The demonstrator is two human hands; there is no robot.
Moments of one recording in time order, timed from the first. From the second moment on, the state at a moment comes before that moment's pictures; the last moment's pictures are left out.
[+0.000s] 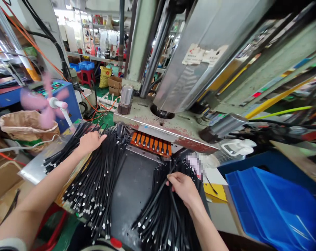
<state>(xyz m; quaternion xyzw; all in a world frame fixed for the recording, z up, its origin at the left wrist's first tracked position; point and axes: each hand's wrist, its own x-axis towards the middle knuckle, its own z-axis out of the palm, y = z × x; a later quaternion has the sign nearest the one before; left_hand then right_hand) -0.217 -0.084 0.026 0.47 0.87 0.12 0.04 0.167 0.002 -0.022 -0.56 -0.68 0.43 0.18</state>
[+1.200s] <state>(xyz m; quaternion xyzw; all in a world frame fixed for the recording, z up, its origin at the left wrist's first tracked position) -0.072 -0.069 0.139 0.61 0.39 0.51 0.46 0.095 -0.051 0.072 -0.27 -0.77 0.39 0.43</state>
